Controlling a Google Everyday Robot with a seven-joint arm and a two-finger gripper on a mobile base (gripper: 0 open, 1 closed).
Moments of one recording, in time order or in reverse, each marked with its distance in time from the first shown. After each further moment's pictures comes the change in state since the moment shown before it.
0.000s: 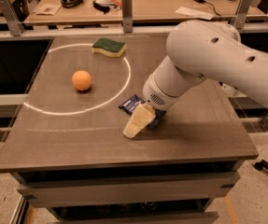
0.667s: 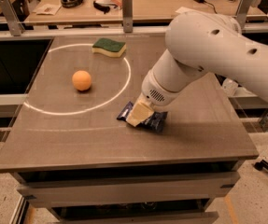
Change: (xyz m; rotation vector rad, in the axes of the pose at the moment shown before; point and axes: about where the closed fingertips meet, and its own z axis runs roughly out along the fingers) arm -0.007 -0.002 -0.014 0.000 0.000 0.000
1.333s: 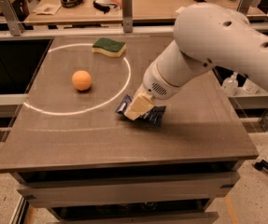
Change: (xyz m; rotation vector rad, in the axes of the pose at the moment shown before) arm -0.019 -0.002 -0.011 -0.002 -0.078 -0.030
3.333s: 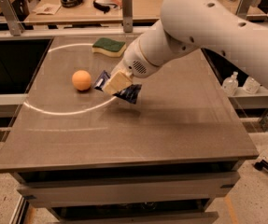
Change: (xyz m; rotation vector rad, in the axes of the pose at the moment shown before) arm -0.079 -0.030 0.006 -0.007 -0.207 -0.054
